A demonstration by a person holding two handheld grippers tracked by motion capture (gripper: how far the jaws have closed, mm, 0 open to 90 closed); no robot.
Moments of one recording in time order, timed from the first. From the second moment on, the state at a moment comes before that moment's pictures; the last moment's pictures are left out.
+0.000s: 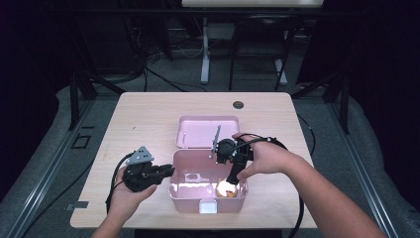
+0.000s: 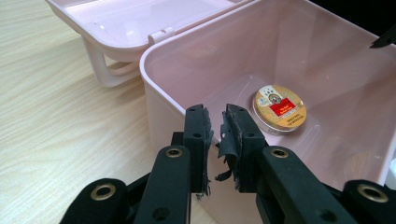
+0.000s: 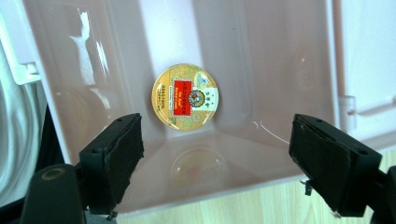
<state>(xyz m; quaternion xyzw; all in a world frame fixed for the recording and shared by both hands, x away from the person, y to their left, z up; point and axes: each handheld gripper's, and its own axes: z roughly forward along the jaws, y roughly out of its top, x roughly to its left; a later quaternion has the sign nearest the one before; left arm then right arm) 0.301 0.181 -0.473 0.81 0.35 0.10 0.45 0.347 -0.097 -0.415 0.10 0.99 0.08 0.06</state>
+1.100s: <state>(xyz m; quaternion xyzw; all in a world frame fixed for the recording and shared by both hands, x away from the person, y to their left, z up) 0.300 0.181 -0.473 0.82 0.35 0.11 0.45 0.369 -0.118 -0.396 0.17 0.98 0.11 0.07</state>
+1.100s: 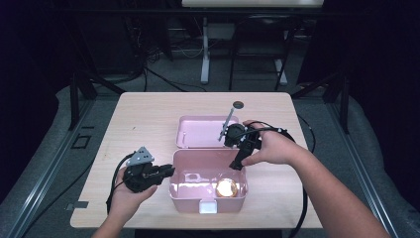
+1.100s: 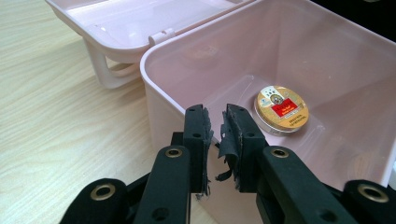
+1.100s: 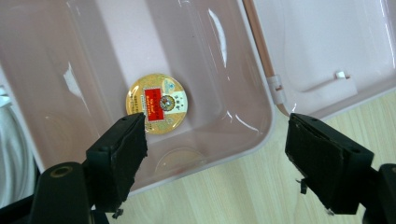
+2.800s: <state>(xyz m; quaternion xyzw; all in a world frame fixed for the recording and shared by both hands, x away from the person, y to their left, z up) 0.300 0.180 -0.473 0.82 0.35 0.11 0.45 0.399 -0.157 -0.432 0.36 0.86 0.34 0.15</state>
